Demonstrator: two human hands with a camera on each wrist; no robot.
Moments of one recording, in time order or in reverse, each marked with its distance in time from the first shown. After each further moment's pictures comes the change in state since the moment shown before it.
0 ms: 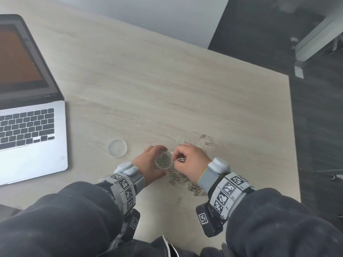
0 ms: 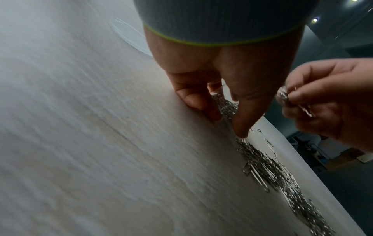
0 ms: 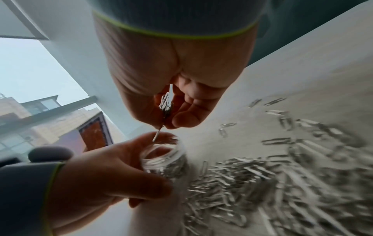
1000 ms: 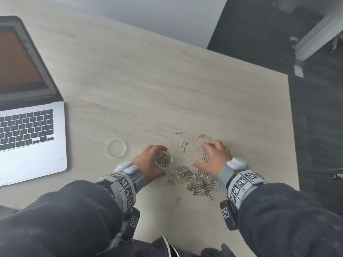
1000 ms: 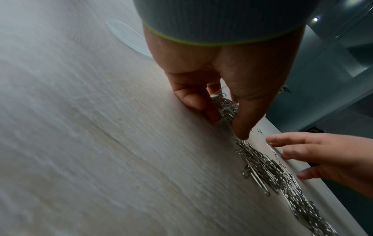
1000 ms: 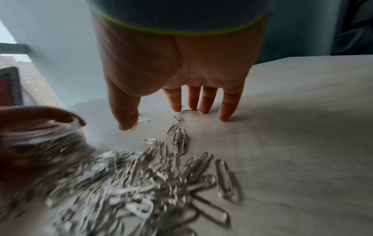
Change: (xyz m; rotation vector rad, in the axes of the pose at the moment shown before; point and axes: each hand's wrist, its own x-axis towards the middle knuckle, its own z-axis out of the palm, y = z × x) left_hand 0.001 0.001 -0.002 0.027 -0.022 -0.023; right_hand -0.002 0.075 -0.034 -0.398 -0.021 0.344
